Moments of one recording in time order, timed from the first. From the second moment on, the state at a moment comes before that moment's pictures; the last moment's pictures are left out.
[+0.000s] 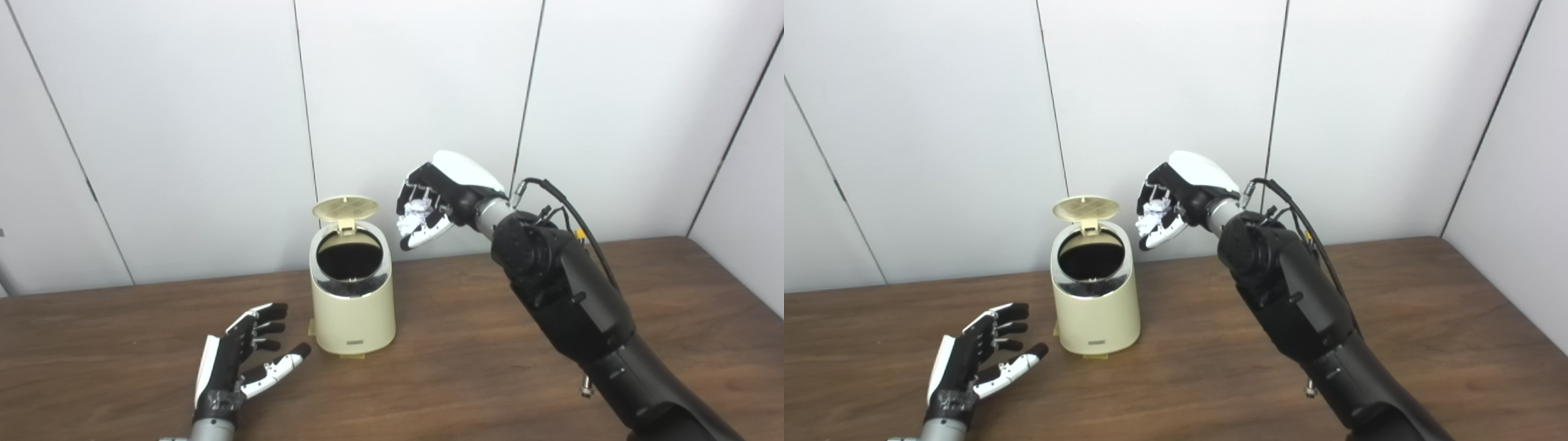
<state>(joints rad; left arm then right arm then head) -0.25 0.08 -0.03 0.23 0.20 -0.18 0.05 -0.83 -0.31 0.31 0.05 -0.71 0.40 0.39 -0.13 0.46</state>
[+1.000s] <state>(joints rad) -0.25 0.04 -0.04 0.22 0.21 -0.14 0.07 -0.82 -0.22 0.35 0.11 -0.67 0.31 0.35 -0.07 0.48</state>
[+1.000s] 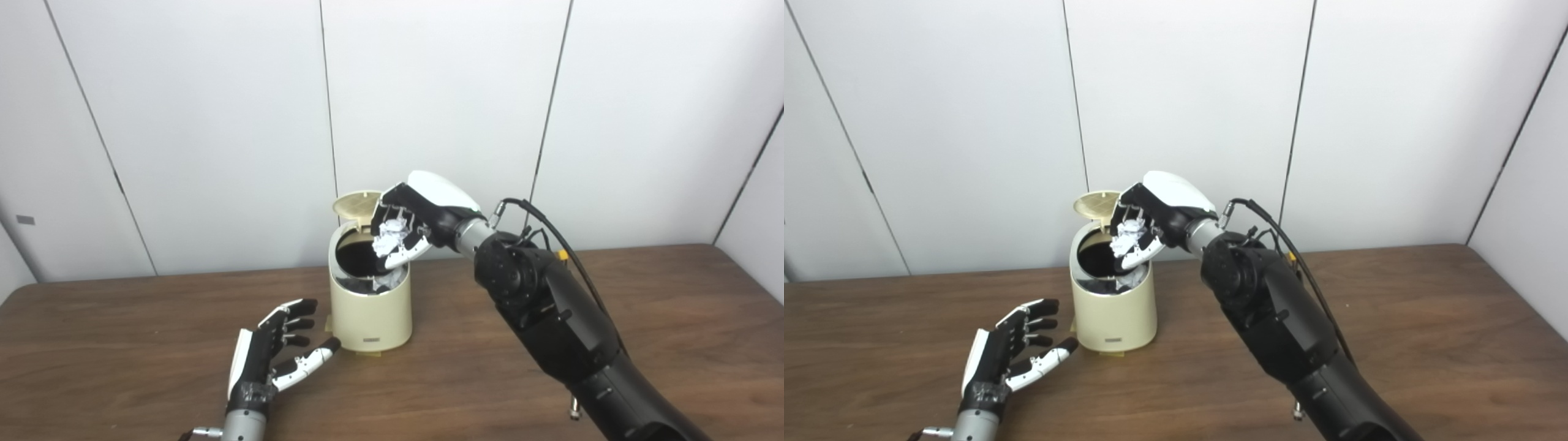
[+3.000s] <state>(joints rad) -0.24 0.04 -0.06 0.20 0.21 -0.14 0.07 -0.80 -0.22 0.47 0.19 -0.97 0.05 0.17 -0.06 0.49</state>
